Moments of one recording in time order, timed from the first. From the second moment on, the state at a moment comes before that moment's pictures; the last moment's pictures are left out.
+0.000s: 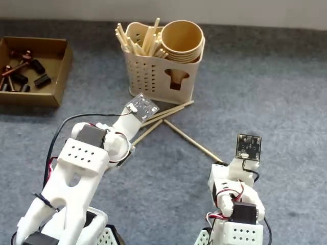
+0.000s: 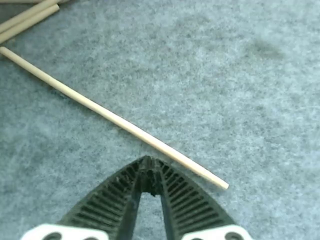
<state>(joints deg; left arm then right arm) 11.9 -34.6 45.0 73.5 -19.6 1.8 -104.1 96.0 64.4 -0.3</state>
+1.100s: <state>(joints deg) 17.4 -11.2 26.6 66.2 -19.4 1.8 -104.1 96.0 64.4 -0.3</state>
